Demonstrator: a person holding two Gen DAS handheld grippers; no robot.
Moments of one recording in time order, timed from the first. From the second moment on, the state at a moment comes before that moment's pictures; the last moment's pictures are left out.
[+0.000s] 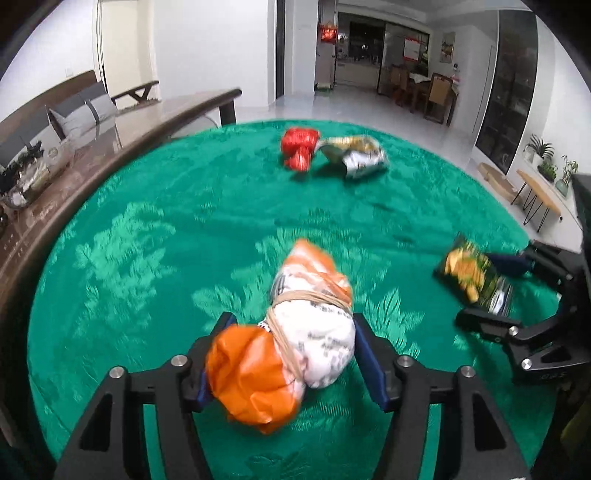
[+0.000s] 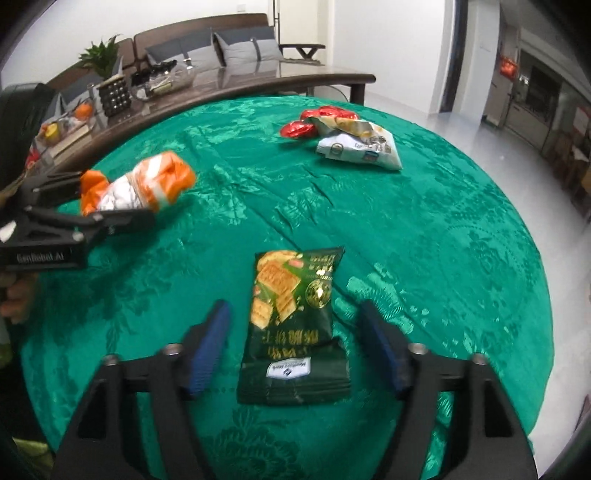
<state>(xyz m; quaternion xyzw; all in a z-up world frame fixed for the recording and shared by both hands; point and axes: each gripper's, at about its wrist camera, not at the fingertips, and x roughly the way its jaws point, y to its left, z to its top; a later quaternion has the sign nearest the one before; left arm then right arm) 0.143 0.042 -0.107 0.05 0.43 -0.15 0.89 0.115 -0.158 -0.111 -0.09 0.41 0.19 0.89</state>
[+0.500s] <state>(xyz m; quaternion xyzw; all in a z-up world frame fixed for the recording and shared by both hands) 0.154 0.045 -0.121 0.05 0.45 -0.12 0.88 0.120 -0.167 -0.115 -0.08 0.43 0.17 0.88</state>
